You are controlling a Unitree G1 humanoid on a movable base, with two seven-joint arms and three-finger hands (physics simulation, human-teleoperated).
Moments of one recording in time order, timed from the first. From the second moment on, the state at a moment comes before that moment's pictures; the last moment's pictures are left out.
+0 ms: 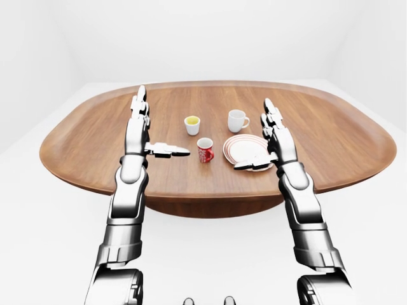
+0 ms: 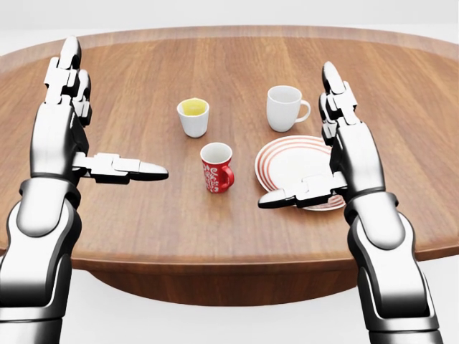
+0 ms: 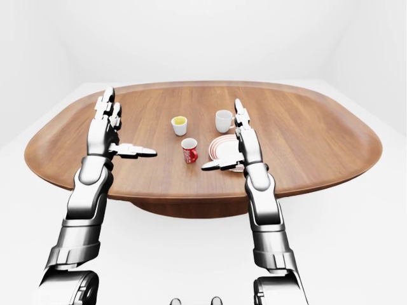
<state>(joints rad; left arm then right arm) -0.55 0.16 0.10 0.11 0.06 0.09 -0.01 -0.45 -0.14 -0.09 0.07 -0.06 0.09 0.11</state>
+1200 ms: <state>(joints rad) -0.52 0.16 0.11 0.02 0.06 0.09 -0.03 -0.43 -0.13 -0.09 0.01 -0.08 0.09 0.13</state>
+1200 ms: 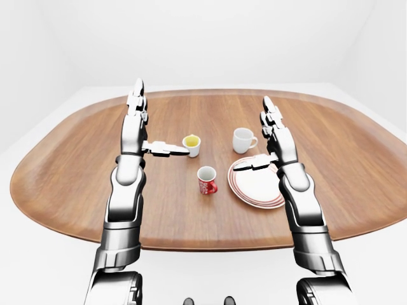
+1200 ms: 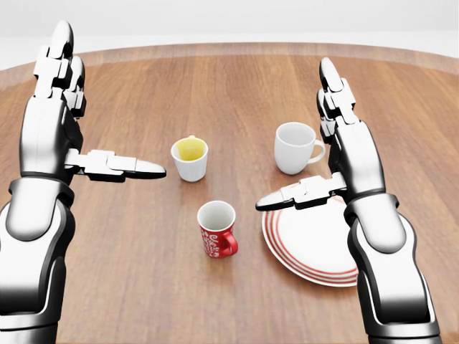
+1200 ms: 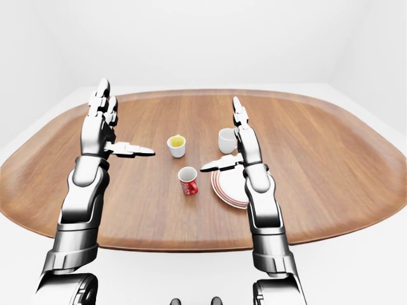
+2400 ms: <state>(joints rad) -0.51 0.17 0.12 -0.01 0.06 0.09 -0.03 -0.42 -0.12 -0.07 0.01 -0.11 0.09 0.15</state>
